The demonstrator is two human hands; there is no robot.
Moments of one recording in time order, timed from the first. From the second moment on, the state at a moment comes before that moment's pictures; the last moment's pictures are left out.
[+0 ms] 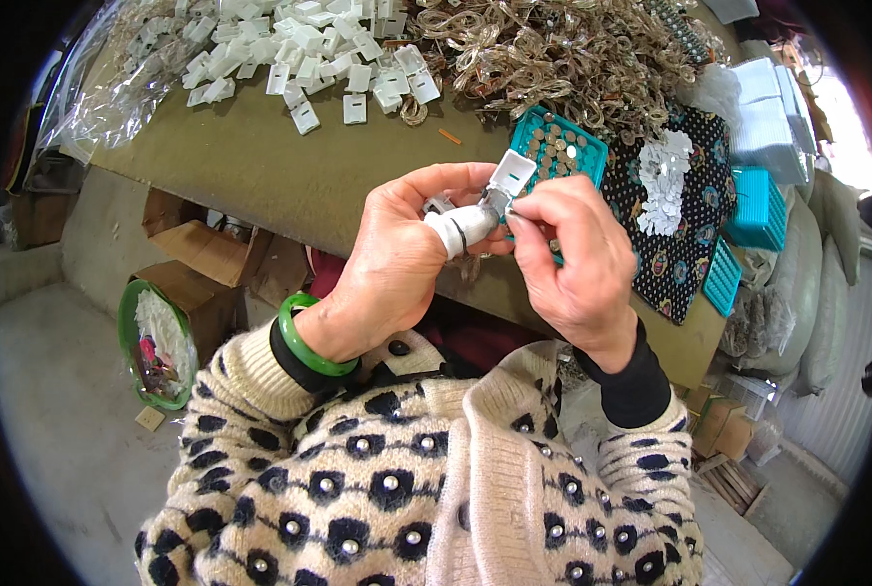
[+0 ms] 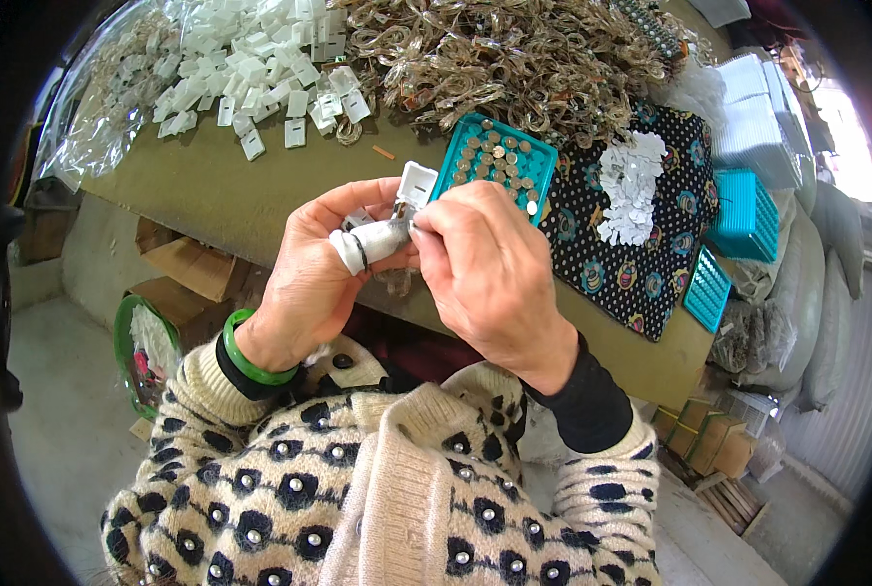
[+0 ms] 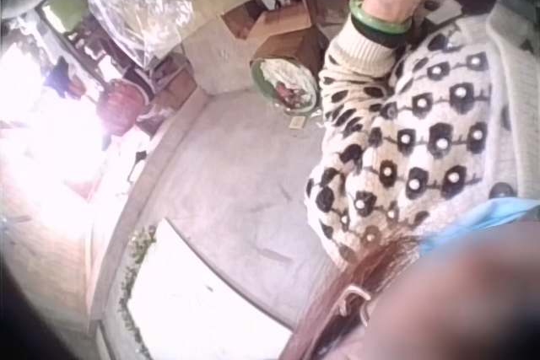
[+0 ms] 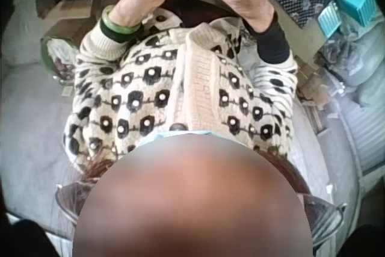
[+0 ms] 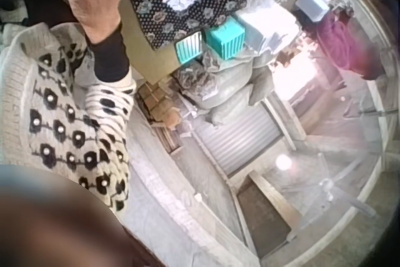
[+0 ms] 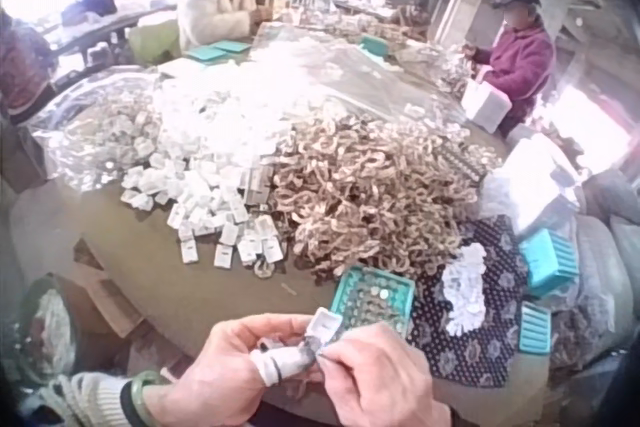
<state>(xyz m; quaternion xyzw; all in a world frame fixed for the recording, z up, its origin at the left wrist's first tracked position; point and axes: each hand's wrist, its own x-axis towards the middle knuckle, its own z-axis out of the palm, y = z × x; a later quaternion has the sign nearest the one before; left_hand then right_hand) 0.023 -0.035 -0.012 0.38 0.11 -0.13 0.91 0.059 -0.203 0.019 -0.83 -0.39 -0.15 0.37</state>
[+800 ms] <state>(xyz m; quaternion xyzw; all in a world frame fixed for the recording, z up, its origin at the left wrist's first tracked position) 0.017 -0.023 -0.013 0.40 0.08 -0.14 0.90 0.052 -0.192 0.018 -0.86 -0.33 -0.13 0.38</state>
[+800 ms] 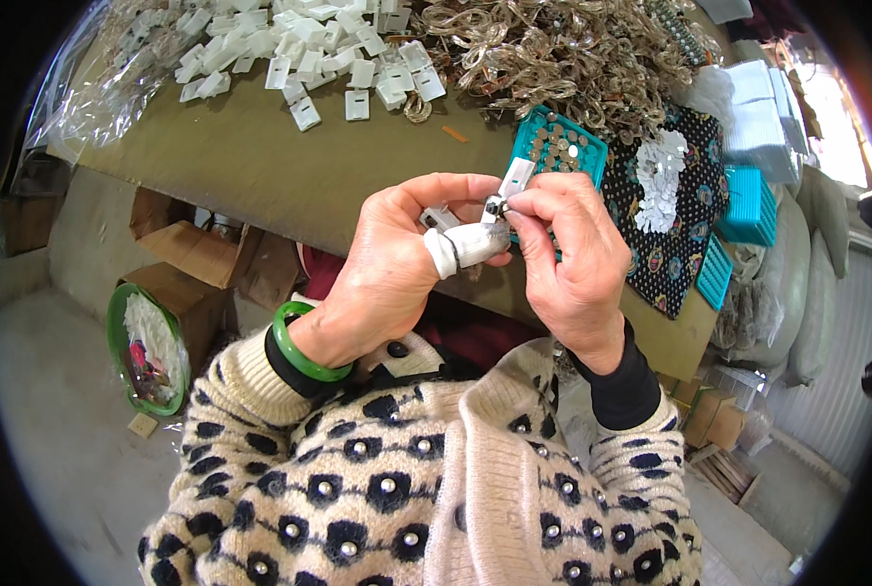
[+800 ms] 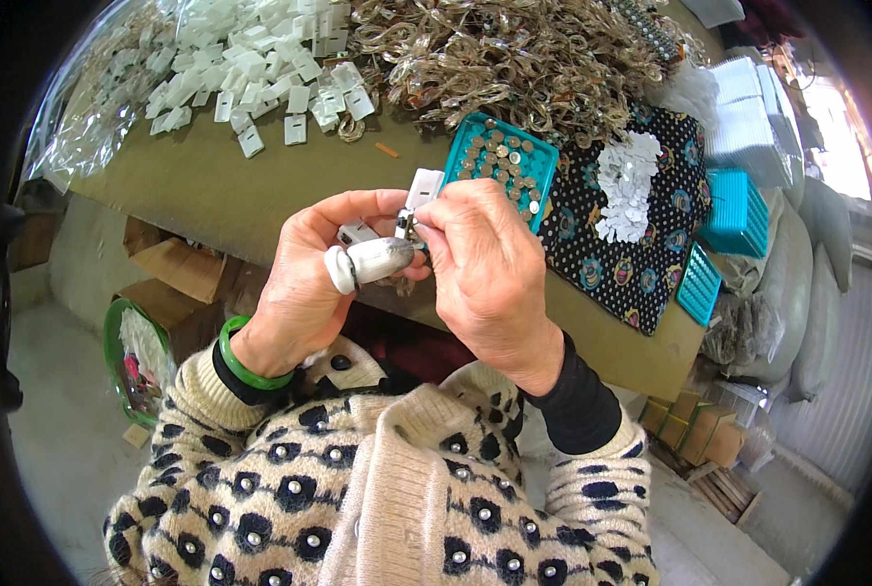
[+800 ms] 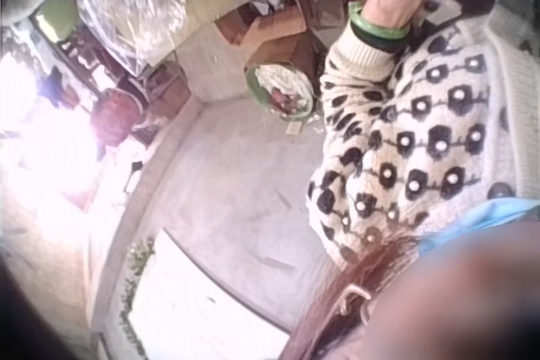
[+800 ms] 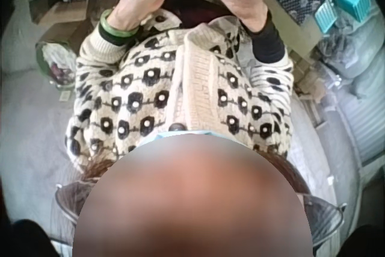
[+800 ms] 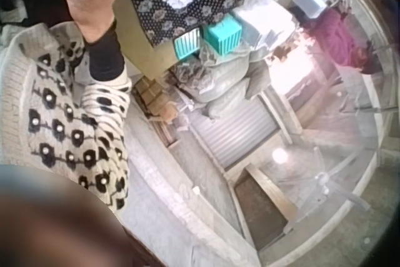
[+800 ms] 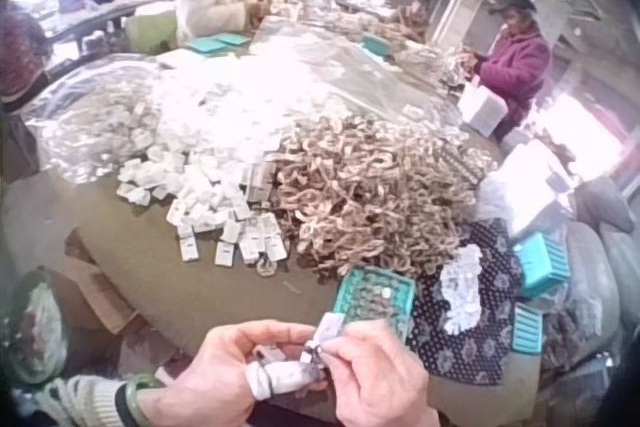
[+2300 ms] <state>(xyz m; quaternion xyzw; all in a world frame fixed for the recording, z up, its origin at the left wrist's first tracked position) 0.018 -0.017 -0.023 0.25 0.03 -0.19 0.95 0.051 -0.196 0.021 -0.83 -0.33 -0.23 0.38</state>
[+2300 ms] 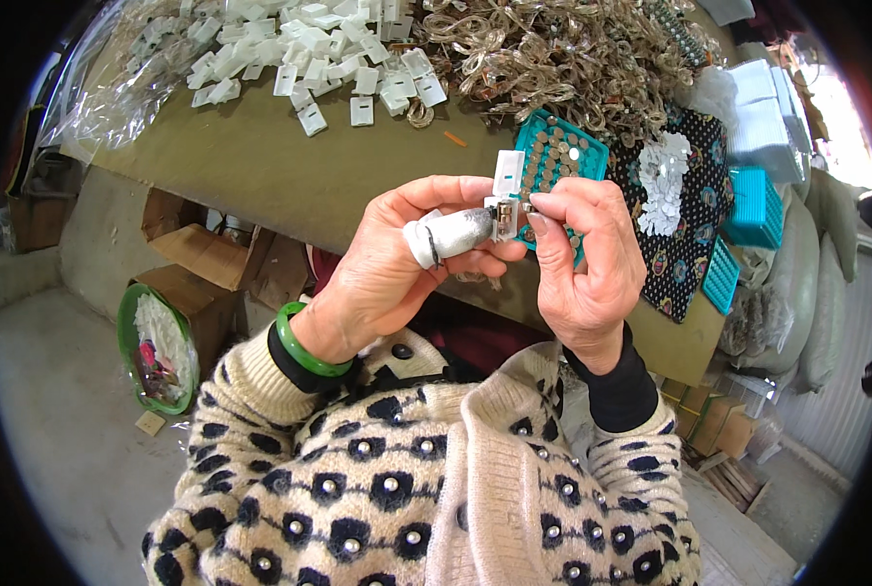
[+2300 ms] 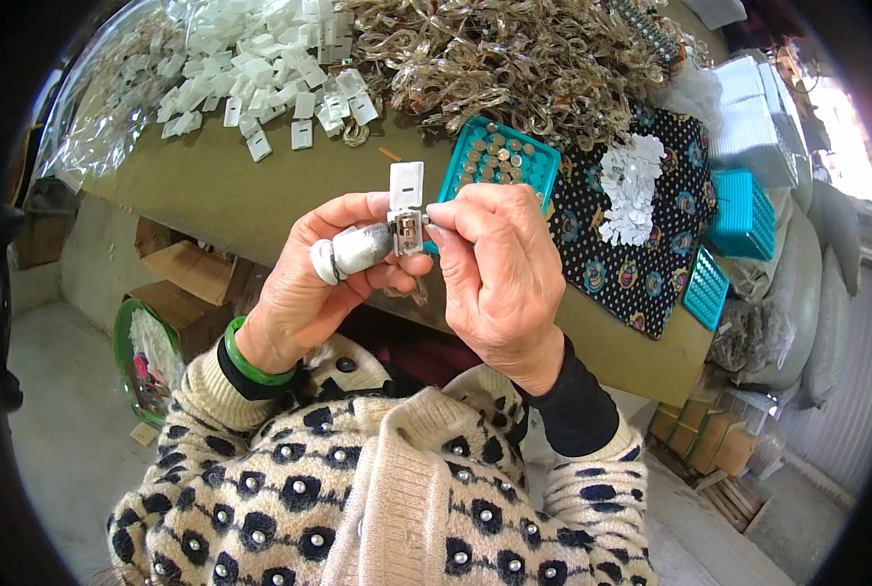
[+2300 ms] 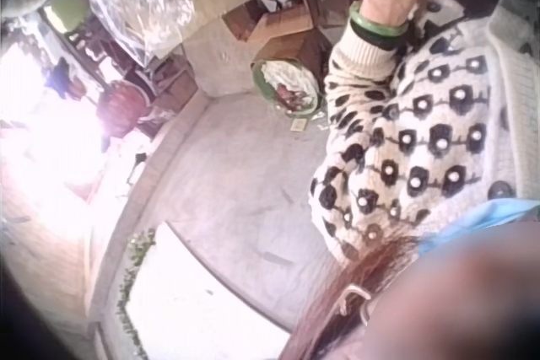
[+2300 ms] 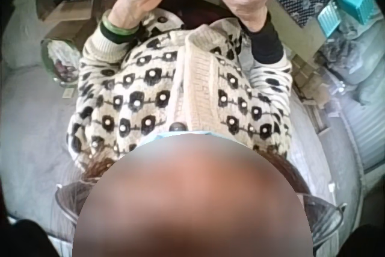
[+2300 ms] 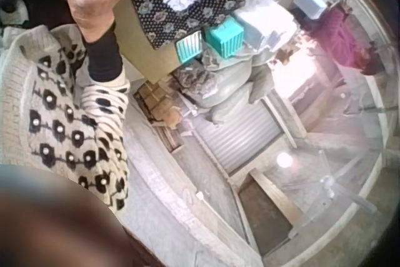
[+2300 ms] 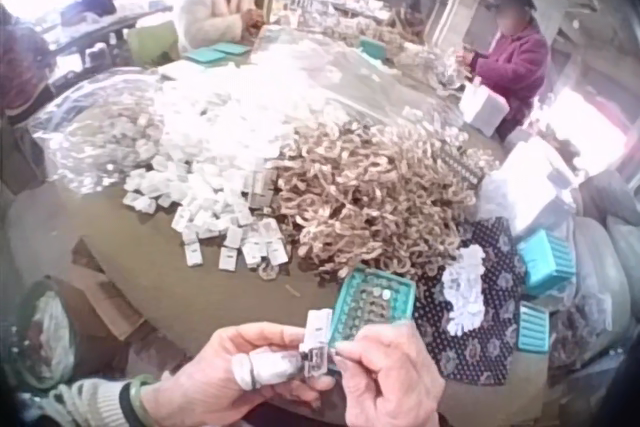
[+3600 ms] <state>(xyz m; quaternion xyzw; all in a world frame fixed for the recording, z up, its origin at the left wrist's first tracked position) 0.013 -0.025 -0.015 0.29 0.01 -0.14 0.95 0.049 -0.188 0.019 -0.72 -0.15 -0.02 0.68</state>
